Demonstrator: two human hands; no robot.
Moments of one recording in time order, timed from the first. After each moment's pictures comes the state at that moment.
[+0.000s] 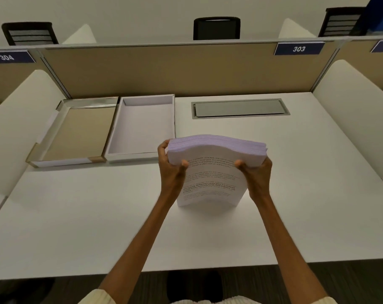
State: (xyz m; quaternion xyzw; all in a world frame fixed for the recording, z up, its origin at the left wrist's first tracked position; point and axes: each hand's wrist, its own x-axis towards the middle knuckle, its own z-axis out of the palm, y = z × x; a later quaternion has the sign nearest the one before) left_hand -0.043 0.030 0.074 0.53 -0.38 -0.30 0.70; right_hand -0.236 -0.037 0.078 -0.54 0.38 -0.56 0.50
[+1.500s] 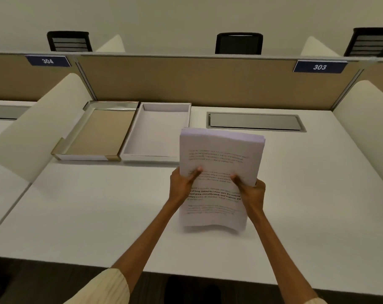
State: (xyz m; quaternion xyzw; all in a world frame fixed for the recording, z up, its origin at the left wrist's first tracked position) left_hand -0.031 0.020 0.022 0.64 -0.36 -0.34 0.59; right_hand -0.230 -0.043 0.025 -0.51 0.49 -0.45 0.55
